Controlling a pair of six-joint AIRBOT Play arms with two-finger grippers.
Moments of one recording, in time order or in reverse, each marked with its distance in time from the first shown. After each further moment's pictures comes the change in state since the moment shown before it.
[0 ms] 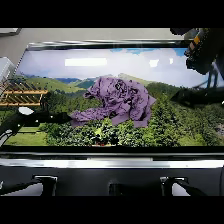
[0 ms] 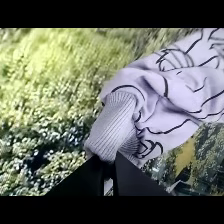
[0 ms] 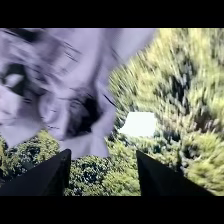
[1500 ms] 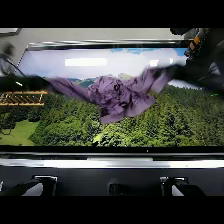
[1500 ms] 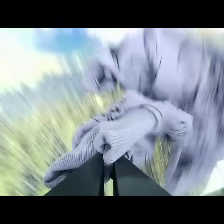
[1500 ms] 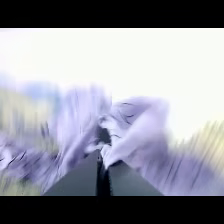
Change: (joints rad) left arm 0.006 0.237 0.613 0.292 -0.203 -0.305; right arm 0.246 0.235 0.146 0.129 -0.443 -0.050
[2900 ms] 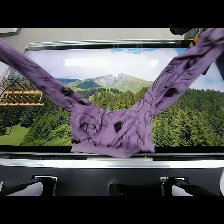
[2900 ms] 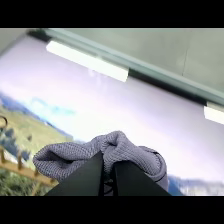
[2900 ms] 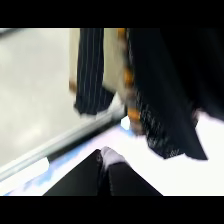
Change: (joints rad) left arm 0.073 -0.193 0.386 0.449 0.158 -0.492; right arm 0.000 -0.371 0.534 -1.084 -0.050 0.989
